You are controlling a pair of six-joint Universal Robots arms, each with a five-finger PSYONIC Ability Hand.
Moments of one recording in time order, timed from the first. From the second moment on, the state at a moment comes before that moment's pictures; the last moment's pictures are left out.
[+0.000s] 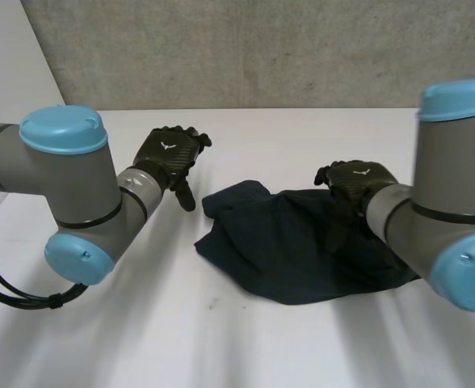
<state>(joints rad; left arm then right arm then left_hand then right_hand) 4.21 -2.16 -1.22 3.19 -1.51 3.39 2.07 -1.12 1.25 0.34 1.62 3.01 0.26 0.24 0.25 0.25 0.06 0.21 0.23 0.22 0.24 0.07</state>
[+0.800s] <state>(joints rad) 4.24 -1.92 -1.09 3.14 -1.50 3.39 2.09 -1.55 1.22 0.19 1.59 2.64 1.14 1.19 1.19 1.19 0.97 0.97 1.18 1.18 1.19 0.96</state>
